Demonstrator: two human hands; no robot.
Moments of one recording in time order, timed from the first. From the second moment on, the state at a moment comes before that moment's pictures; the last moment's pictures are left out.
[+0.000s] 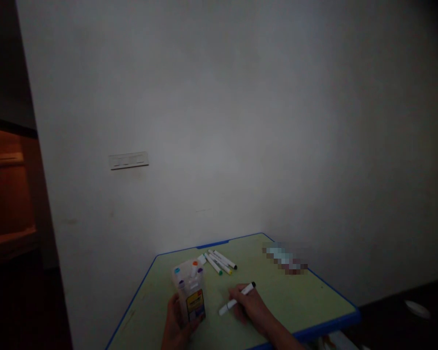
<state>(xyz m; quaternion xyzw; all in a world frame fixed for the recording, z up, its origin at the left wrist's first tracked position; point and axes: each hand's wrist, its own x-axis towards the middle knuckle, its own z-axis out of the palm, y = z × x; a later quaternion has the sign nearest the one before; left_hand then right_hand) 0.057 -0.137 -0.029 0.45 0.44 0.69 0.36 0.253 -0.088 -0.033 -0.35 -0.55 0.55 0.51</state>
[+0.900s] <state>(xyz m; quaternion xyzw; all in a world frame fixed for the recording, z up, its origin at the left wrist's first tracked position) 0.058 -0.133 -0.032 0.45 0.43 0.70 0.35 0.251 -0.090 -0.032 -0.33 -0.56 0.61 0.46</state>
